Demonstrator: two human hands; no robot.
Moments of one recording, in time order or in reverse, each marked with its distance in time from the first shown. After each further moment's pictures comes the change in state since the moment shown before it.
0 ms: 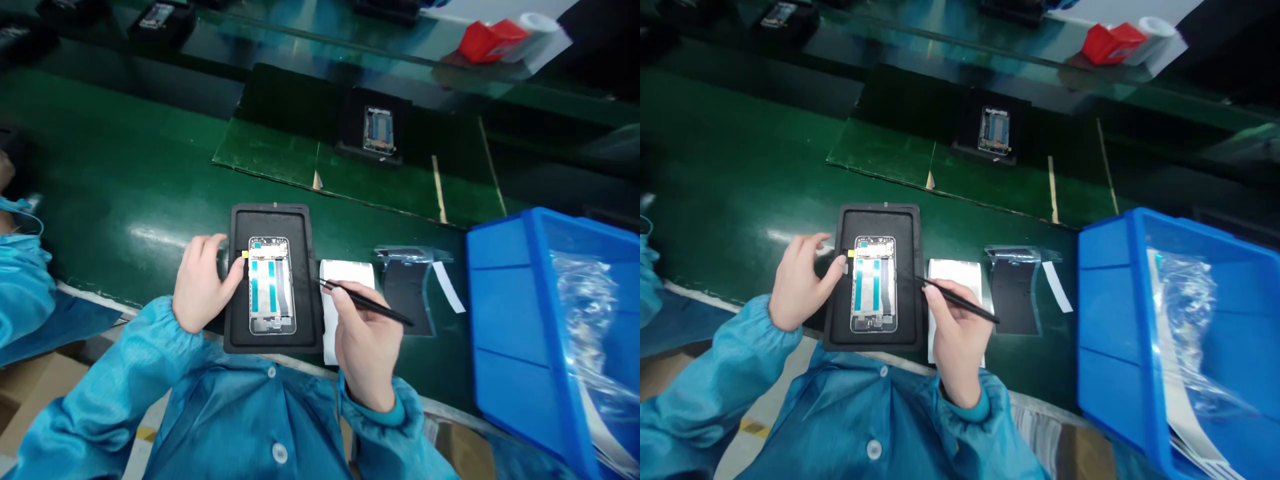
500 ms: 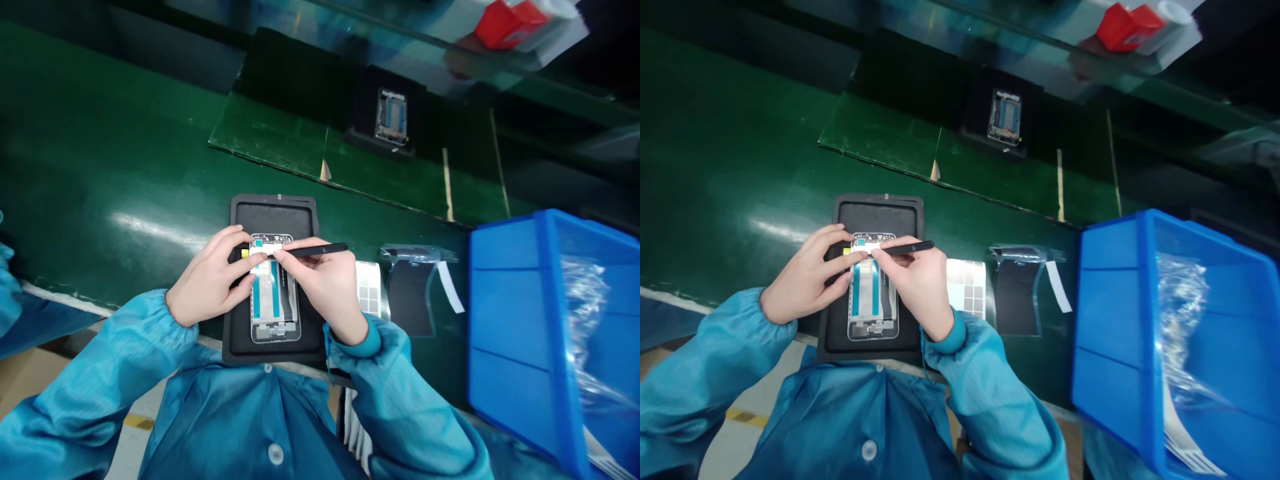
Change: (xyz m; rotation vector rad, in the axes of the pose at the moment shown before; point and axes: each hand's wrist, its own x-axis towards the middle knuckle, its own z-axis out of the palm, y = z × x) left_hand 0.016 -0.019 0.011 -0.204 -0.176 0.458; right_hand 0.049 -0.018 0.067 -0.342 -0.427 -0.067
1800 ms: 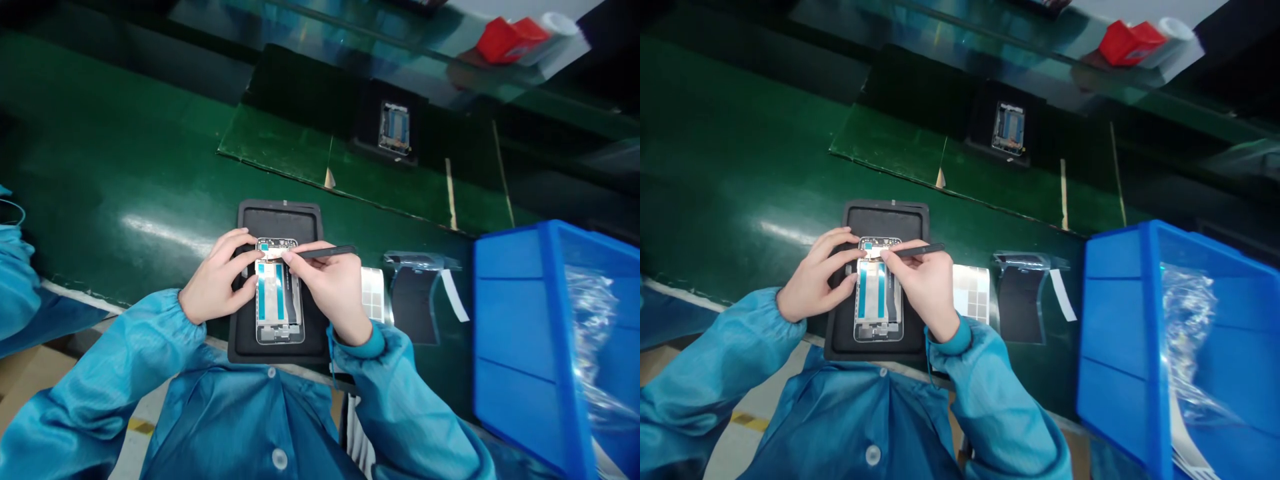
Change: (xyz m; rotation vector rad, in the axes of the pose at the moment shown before) left_hand -0.003 0.002 0.005 -0.168 0.108 -0.079; right_hand 0.002 0.000 0.000 0.099 -0.005 0.047
